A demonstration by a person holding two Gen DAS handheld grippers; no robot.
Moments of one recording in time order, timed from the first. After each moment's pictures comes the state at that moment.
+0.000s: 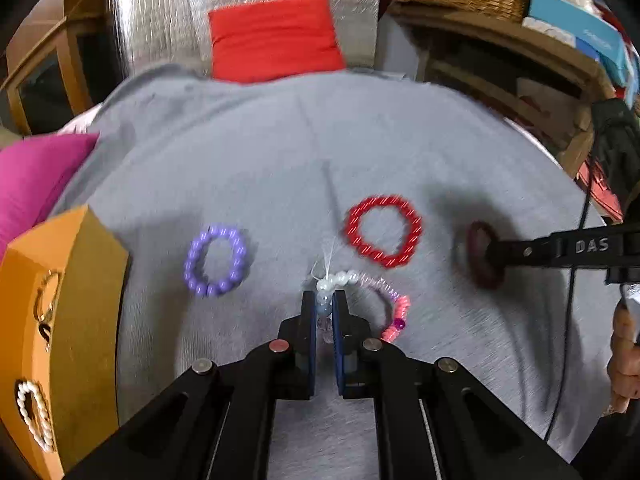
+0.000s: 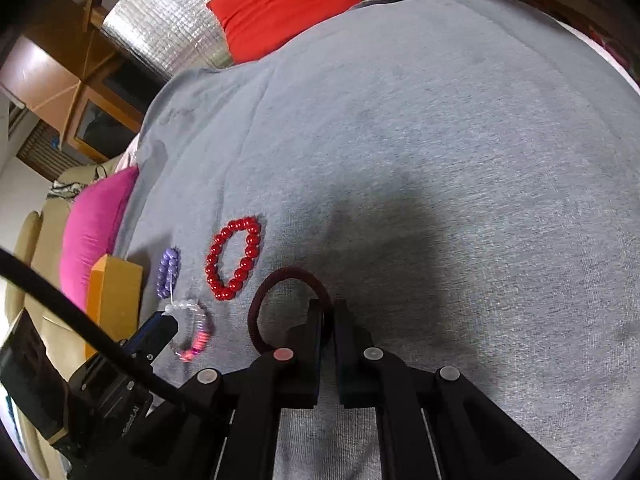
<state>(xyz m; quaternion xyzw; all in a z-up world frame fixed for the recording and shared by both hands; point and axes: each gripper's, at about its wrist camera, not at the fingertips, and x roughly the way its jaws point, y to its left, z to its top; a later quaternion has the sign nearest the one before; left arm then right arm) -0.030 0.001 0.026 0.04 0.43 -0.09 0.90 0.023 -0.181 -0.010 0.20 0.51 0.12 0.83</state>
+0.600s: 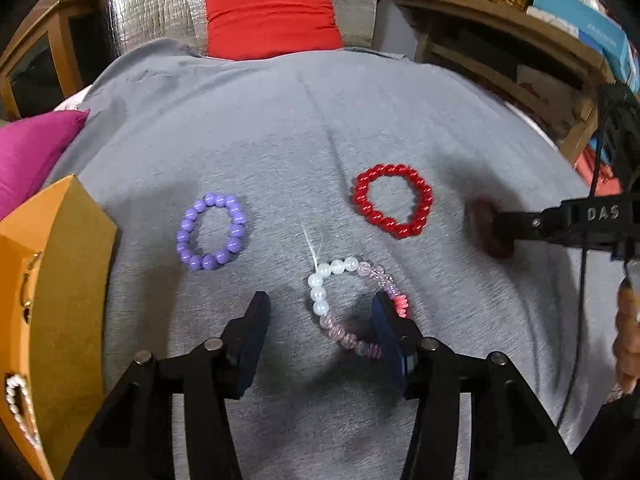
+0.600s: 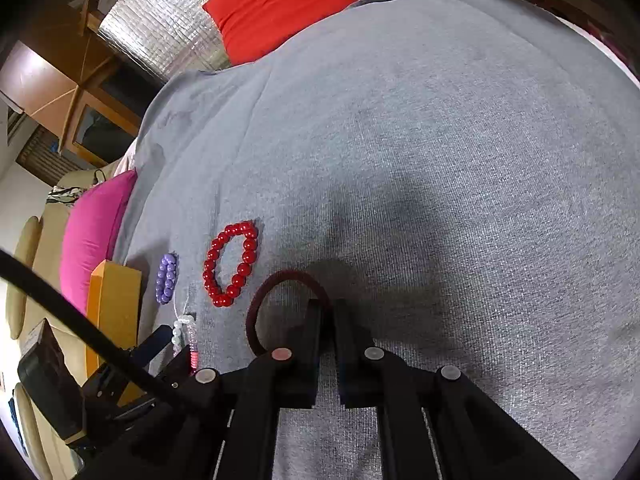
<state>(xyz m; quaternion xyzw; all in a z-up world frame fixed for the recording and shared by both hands) -0.030 0.008 0.015 0.03 0.45 -0.11 0.89 0.025 -0.183 -0.014 0.22 0.51 0.12 0.82</state>
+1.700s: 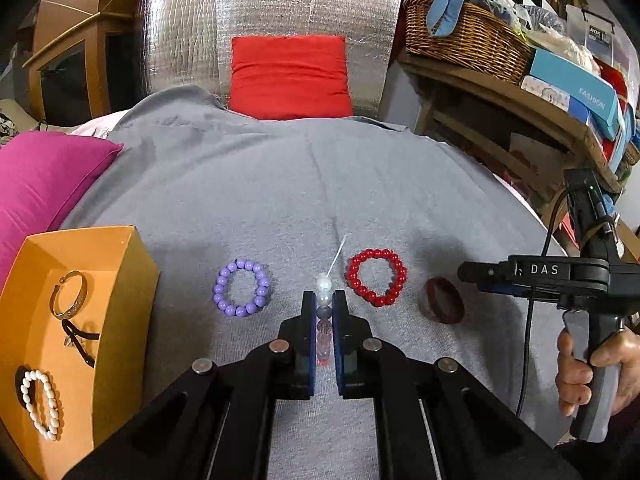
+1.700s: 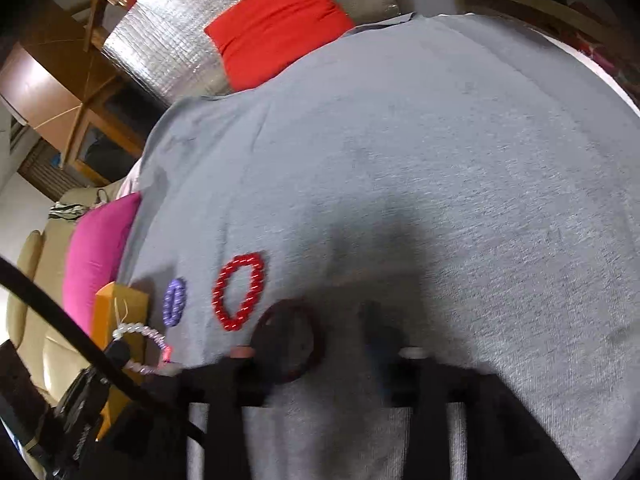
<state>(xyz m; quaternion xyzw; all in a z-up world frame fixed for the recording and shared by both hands) -0.057 0.023 0.073 -0.02 0.37 -0.10 0.93 0.025 -0.192 0.006 0.22 0.48 0.10 0.85</state>
